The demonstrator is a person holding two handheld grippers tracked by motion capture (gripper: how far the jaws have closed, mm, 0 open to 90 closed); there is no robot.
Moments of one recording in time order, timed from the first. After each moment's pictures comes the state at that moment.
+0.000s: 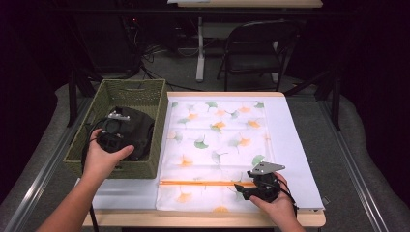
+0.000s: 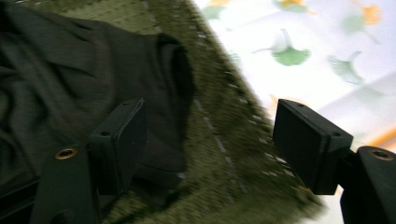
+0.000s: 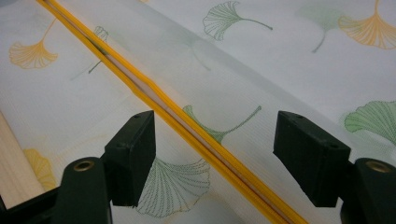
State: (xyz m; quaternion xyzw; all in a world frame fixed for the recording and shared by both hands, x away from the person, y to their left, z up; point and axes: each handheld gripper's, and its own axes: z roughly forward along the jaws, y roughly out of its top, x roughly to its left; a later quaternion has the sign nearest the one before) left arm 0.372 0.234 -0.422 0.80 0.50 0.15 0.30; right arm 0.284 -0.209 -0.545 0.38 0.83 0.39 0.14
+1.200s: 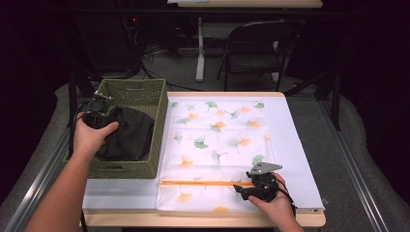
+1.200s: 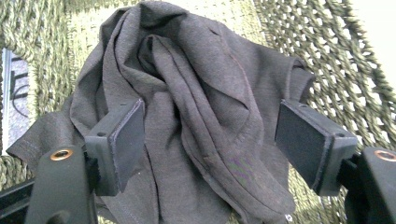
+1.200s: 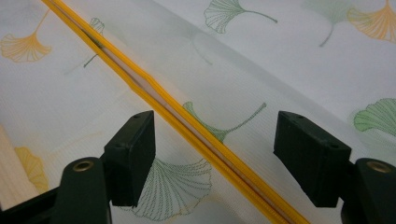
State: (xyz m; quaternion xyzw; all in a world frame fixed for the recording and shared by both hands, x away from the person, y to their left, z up) left arm 0.441 0.289 -0.422 0.75 0.60 0.15 0.23; right arm 0.287 -0.206 -0.550 0.38 0.83 0.38 0.13
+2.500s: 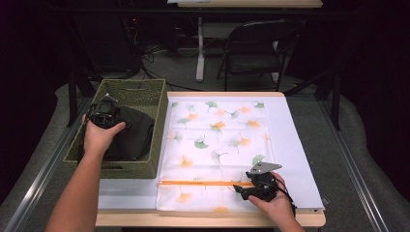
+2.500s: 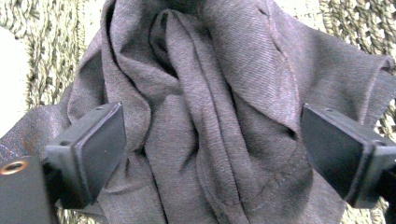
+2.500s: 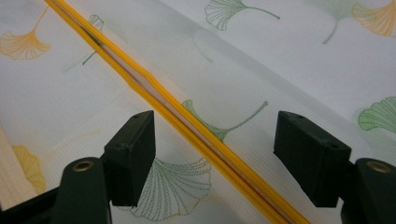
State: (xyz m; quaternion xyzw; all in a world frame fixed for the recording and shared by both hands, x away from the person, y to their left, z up) left arm 0.468 0.289 -0.458 0.73 0.64 0.16 0.17; right arm 0.288 -0.206 -0.552 0.38 0.83 0.38 0.13
